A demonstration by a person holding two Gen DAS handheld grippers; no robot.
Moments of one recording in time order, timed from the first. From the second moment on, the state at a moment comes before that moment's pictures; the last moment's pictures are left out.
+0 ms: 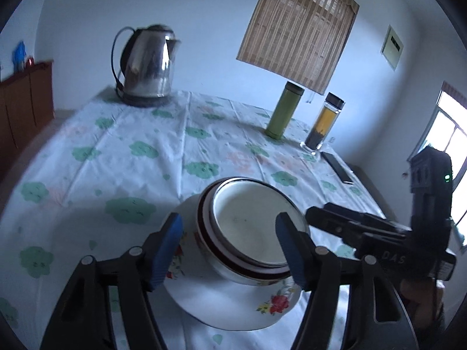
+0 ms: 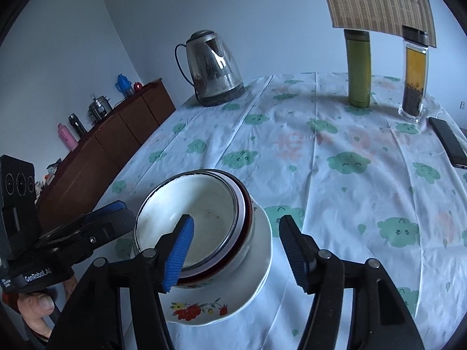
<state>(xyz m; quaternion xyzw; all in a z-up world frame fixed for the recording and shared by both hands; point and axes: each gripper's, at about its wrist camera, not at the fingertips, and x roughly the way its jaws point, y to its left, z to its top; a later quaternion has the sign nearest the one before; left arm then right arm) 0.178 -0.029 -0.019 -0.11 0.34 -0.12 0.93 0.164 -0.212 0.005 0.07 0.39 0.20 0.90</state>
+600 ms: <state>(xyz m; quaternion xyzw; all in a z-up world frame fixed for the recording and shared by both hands) 0.155 -0.052 -0.012 -0.06 0.20 -0.07 0.98 0.098 -0.231 0.019 0.02 0.13 0.14 0.98</state>
